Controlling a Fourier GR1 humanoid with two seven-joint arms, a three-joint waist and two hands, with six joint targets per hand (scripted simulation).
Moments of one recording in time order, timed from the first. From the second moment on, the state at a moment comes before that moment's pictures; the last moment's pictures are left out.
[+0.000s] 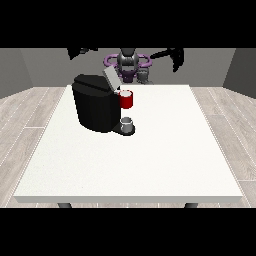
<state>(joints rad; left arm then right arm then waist) -0.71 0.12 0.36 -0.66 -0.33 -0.22 -0.25 -0.15 -0.15 -0.07 -1.45 -0.08 -0.05 0.00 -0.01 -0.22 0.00</state>
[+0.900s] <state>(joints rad) -0.47 0.02 0.29 -0.94 -0.13 -0.31 -0.19 -0.27 -0.17 -0.03 -1.41 -0.04 0.03 0.02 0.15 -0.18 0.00</state>
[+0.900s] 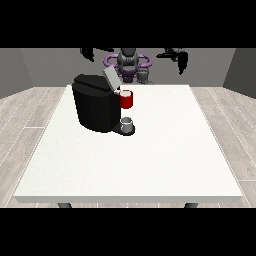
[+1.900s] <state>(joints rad) -0.27 0.05 0.19 -1.32 -0.01 -0.26 -0.05 -0.49 -0.16 -0.09 -1.15 -0.03 0.06 -0.04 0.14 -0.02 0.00</state>
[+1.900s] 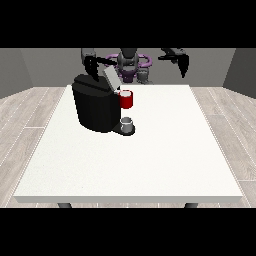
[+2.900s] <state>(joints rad) -0.25 0.09 0.17 -1.39 0.01 -0.20 -0.06 -0.66 -0.16 -0.08 -1.06 0.02 0.07 -0.07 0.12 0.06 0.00</state>
